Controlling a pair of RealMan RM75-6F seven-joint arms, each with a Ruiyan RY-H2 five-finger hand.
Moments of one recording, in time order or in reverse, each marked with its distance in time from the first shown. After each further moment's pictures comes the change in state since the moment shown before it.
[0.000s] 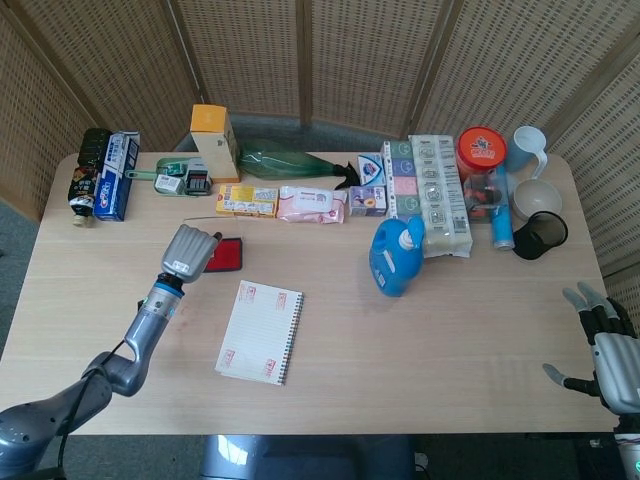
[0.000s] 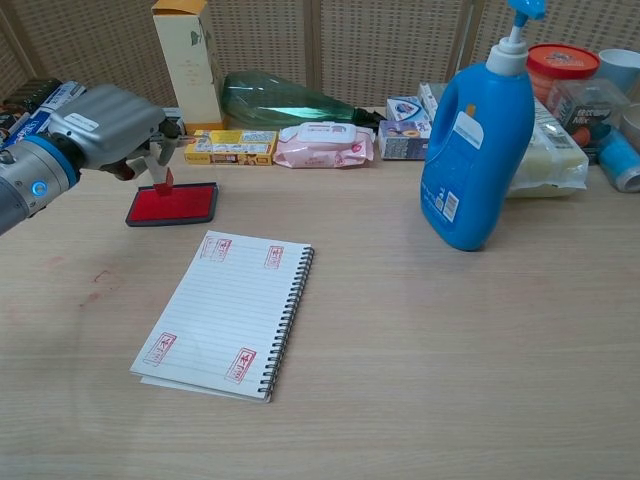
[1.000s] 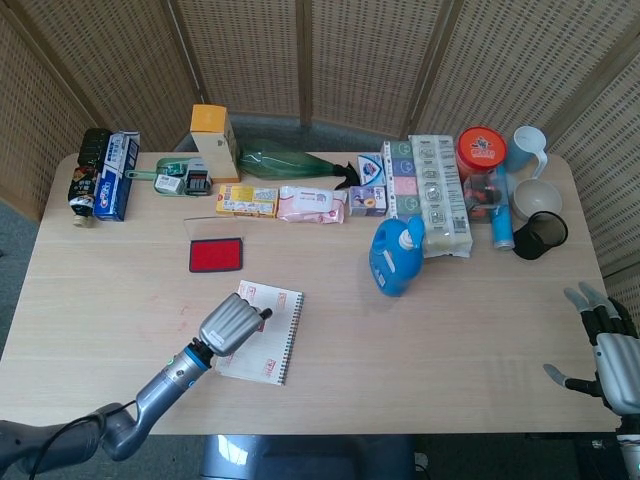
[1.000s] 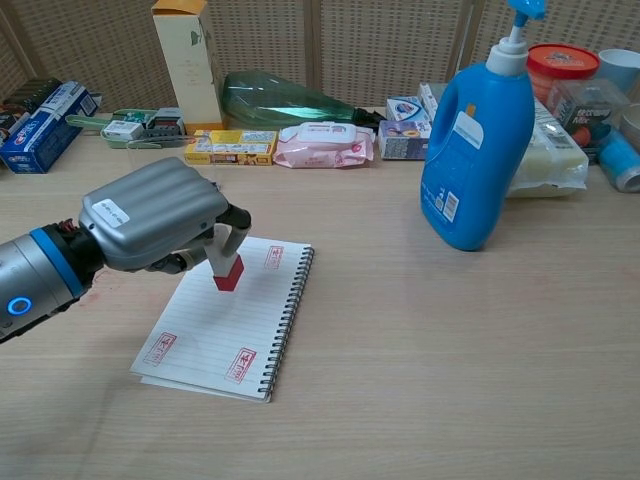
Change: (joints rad) left arm 0.106 0.083 0.183 -0.469 0.214 0.139 0.137; right arm 0.000 0.009 -0.002 0.000 -0.006 -0.001 0.020
